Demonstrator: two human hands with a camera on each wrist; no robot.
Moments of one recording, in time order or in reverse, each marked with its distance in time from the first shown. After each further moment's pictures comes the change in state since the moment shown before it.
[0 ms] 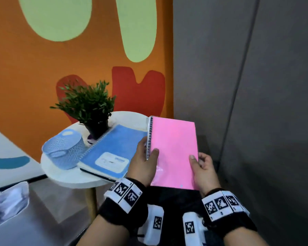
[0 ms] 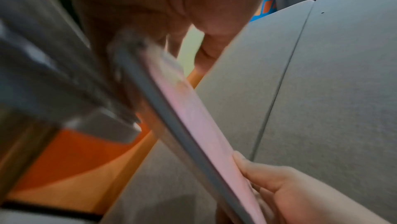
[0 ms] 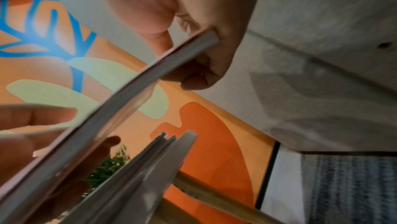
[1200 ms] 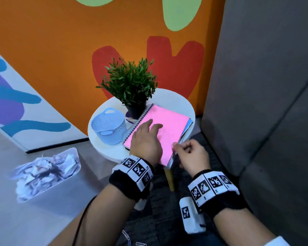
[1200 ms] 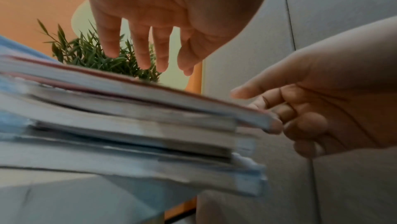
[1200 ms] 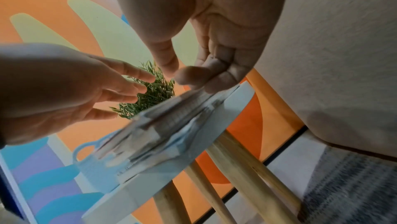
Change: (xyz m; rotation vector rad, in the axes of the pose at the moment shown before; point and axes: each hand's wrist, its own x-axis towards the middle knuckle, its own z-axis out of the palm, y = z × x) left_hand 0.023 -0.021 -0.099 0.706 0.096 0.201; right_hand -0.047 -0.037 0.125 -0.570 -0.186 0.050
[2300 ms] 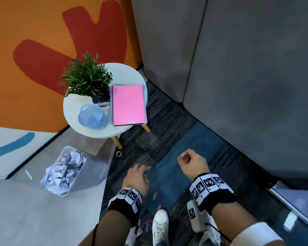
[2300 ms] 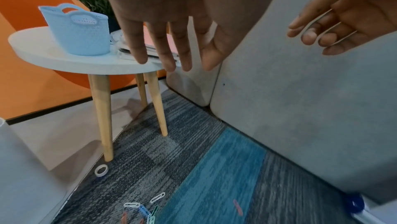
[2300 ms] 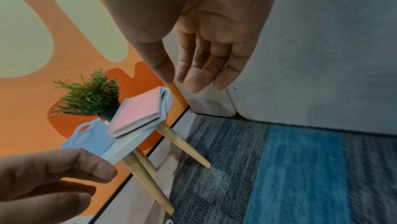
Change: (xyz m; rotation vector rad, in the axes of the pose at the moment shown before) left_hand -0.168 -0.031 -0.167 0.067 -1.011 0.105; right_hand -0.271 -0.110 -0.065 -0.232 0.142 0.582
